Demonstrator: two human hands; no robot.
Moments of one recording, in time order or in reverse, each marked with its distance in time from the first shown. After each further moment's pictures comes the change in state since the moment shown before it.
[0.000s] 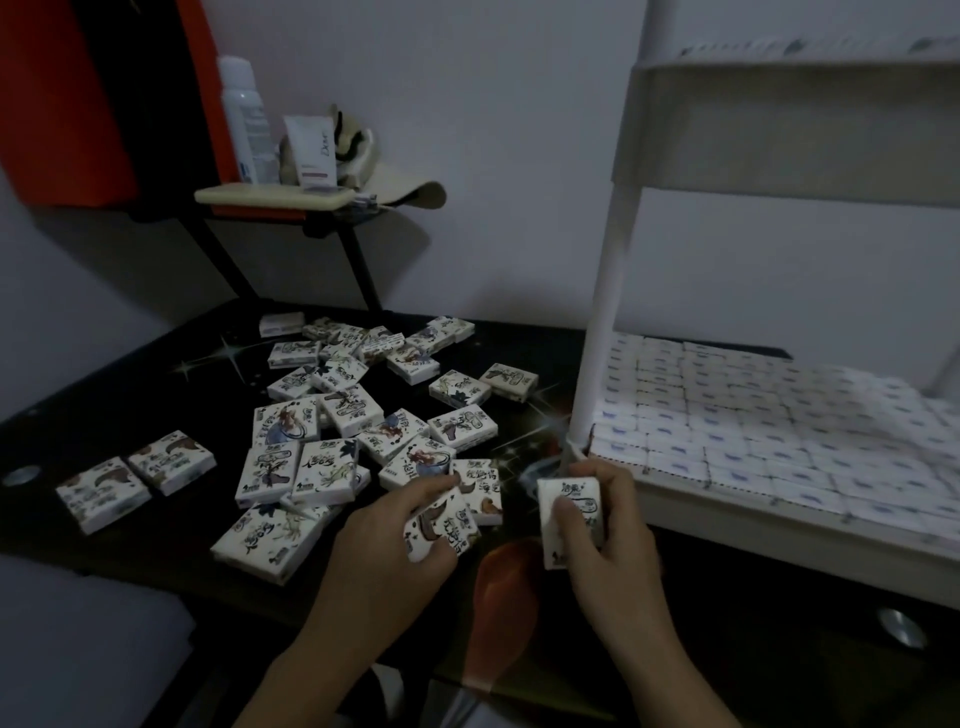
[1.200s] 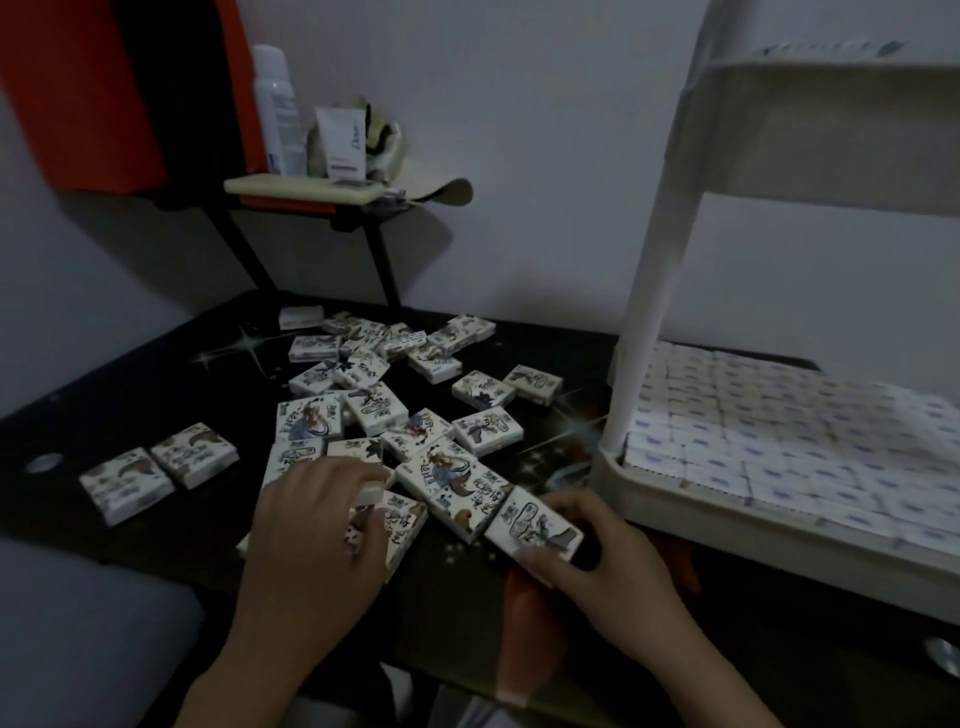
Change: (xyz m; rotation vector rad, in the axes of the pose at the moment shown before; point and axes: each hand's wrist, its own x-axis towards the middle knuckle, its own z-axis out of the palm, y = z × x) left_hand -0.001 -0.050 -0.043 0.411 0.285 0.154; right_hand 0.014 0.005 0.008 -0.412 -0.332 0.005
